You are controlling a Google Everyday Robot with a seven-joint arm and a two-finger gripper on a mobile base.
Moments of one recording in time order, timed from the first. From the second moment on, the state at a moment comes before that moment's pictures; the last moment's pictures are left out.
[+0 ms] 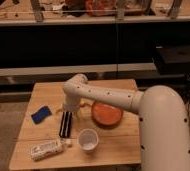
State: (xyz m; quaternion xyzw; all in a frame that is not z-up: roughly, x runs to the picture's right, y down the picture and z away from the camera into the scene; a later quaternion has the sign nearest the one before) arm -0.146 0.150 0.836 -0.21 -0.34 -0.52 0.76
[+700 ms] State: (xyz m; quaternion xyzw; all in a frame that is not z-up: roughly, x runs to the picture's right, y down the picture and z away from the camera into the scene) arm -0.150 0.153 0.833 -0.15 -0.37 -0.57 0.72
